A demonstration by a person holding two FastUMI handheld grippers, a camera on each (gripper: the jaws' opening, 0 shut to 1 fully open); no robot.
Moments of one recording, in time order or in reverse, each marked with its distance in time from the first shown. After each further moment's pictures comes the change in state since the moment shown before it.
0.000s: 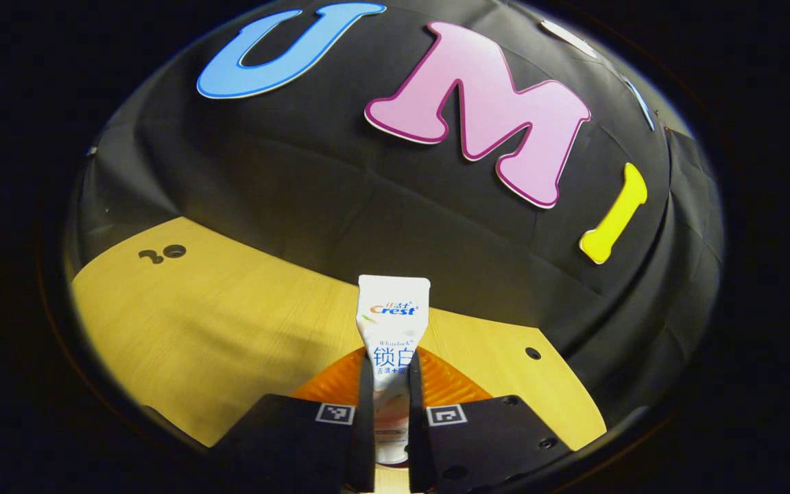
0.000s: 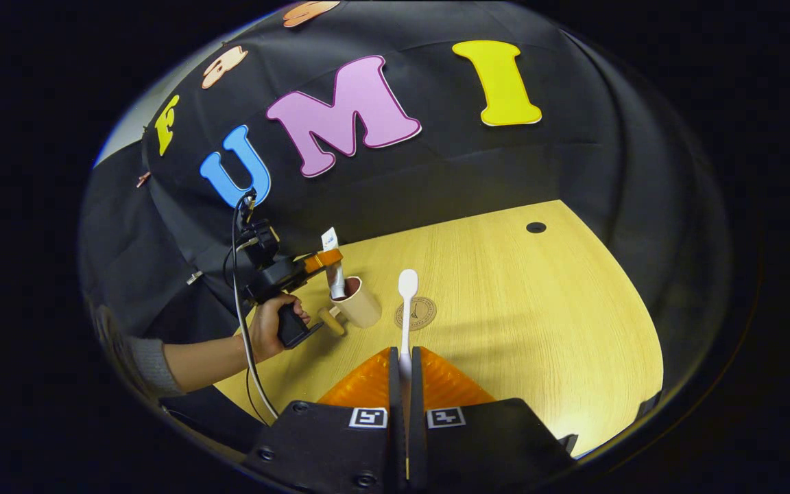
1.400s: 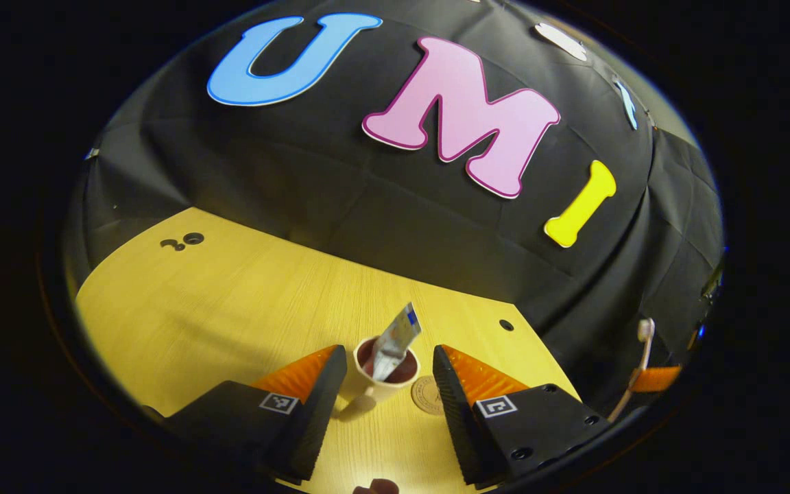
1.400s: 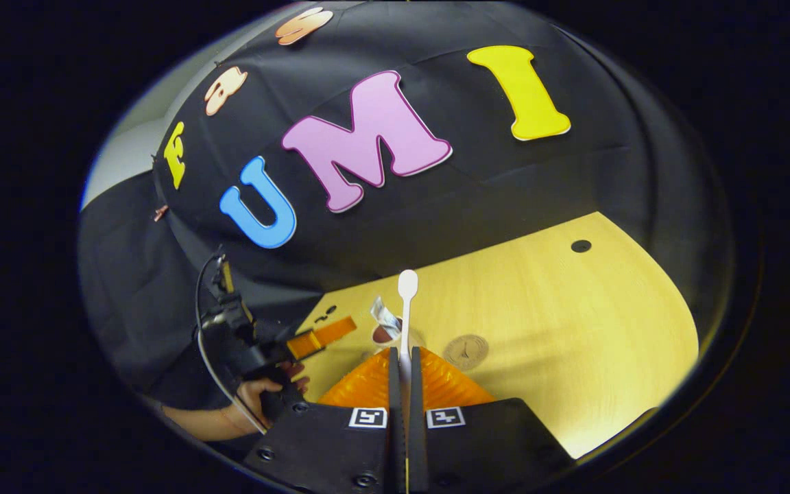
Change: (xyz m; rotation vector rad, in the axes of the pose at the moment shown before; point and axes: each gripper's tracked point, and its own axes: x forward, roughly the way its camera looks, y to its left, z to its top) left arm -0.126 -0.007 -0.019 -0.002 0.078 -0.037; right arm 0.053 0.062 0.064 0.103 -0.149 0.155
